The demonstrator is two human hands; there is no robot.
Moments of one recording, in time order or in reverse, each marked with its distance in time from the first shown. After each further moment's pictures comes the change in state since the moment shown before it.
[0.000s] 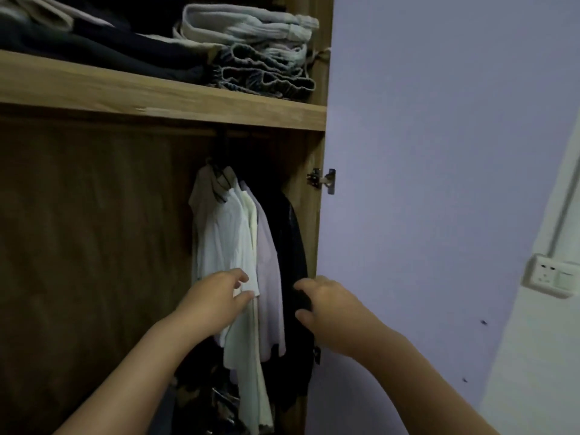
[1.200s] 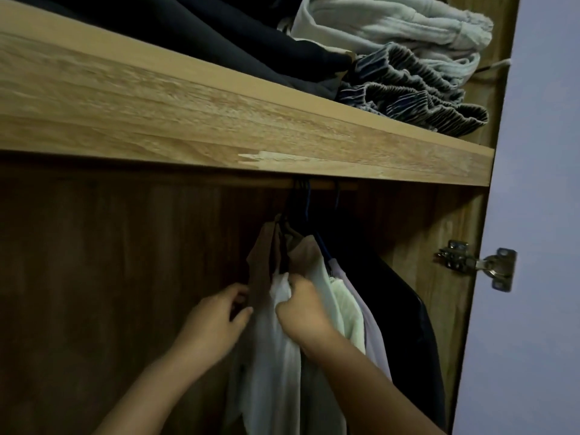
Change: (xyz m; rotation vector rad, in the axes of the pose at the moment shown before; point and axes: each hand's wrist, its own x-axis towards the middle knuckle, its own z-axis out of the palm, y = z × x) left_hand 0.217 -0.187 -0.084 -0.111 0.367 0.028; right_hand 0.350 -0.111 0.058 0.692 0.285 0.119
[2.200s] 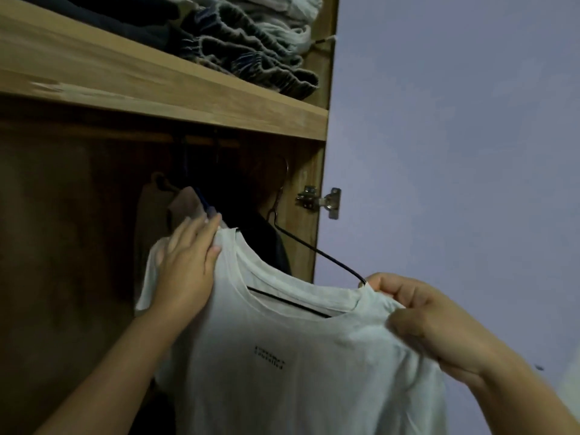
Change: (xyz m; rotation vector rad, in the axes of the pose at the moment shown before) left_hand -0.040 0.105 0.070 -0.031 0.202 0.297; right_hand -0.225 0.049 -0.241 0.439 -0.127 0.154
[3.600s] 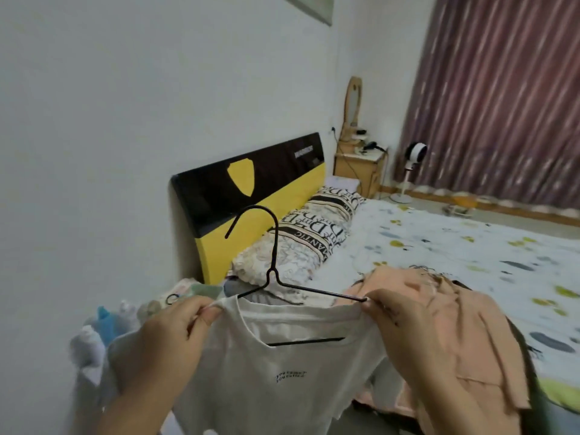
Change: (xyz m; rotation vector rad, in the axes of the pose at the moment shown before) left_hand -0.312 0.508 0.107 -1.408 -0.827 0.928; right_hand -0.515 0.049 0.001 -1.030 2.086 0.796
